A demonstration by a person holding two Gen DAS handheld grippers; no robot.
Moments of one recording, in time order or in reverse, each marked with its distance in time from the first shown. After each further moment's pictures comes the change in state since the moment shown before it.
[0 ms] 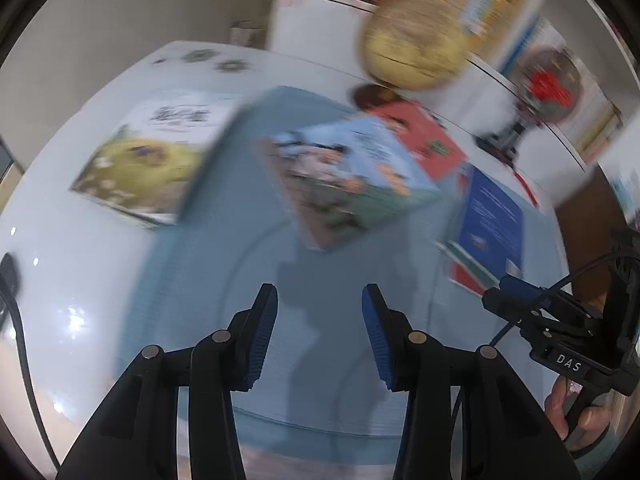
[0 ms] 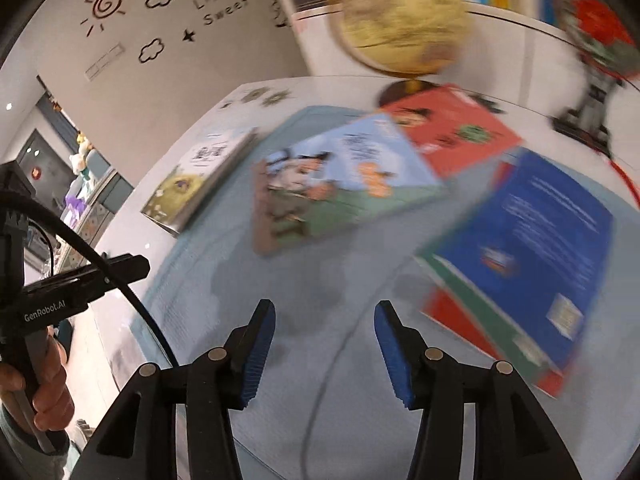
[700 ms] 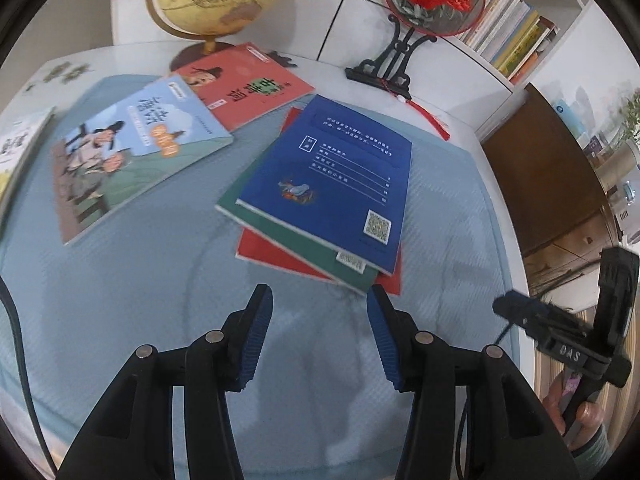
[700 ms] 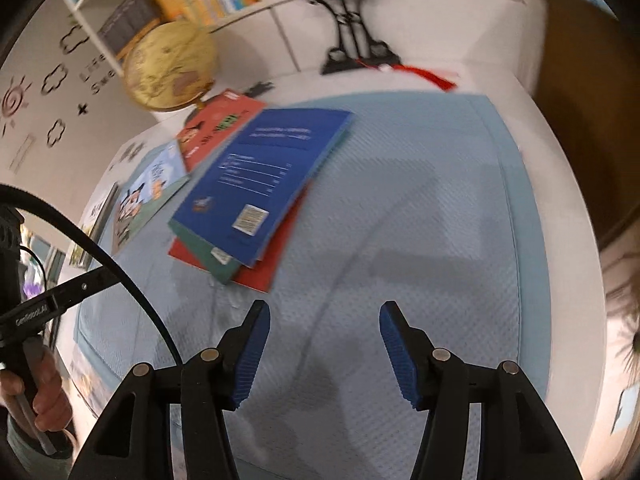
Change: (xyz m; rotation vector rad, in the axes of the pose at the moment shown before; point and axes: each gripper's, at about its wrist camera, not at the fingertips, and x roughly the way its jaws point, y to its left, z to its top) left arm 0.071 -0.187 -0.028 0.148 0.095 -0.184; right arm -0.108 -0.213 -0.104 0.358 -0.015 -0.151
